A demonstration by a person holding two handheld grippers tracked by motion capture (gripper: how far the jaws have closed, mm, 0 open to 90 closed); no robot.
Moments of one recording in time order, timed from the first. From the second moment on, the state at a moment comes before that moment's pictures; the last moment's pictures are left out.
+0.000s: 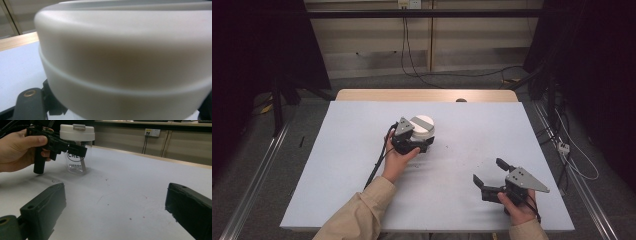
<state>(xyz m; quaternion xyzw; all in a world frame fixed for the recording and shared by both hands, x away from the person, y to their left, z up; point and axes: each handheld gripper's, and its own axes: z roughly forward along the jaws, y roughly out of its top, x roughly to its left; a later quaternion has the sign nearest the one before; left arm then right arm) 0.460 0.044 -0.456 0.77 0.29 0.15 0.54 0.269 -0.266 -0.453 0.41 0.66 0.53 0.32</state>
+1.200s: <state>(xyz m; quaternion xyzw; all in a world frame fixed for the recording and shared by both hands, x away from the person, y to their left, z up) 0.455 0.043 -0.457 0.78 0.28 0.16 0.54 0.327 -0.222 -0.432 0.41 0.68 0.54 0.27</state>
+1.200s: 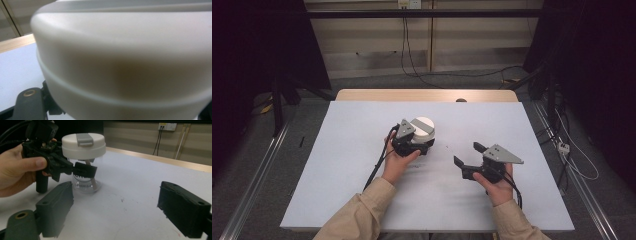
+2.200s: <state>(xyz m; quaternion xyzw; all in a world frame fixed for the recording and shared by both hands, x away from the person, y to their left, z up) 0.454 0.043 -0.457 0.78 0.28 0.17 0.53 0.370 -0.183 -0.423 0.38 0.72 0.54 0.21</state>
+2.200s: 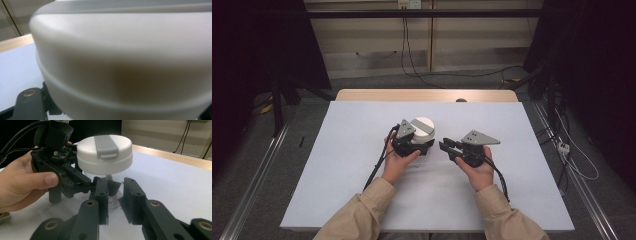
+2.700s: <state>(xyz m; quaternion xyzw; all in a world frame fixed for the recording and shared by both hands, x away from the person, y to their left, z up) 0.452 0.044 -0.456 0.78 0.28 0.17 0.53 0.380 -0.173 -0.423 0.37 0.73 0.54 0.20</state>
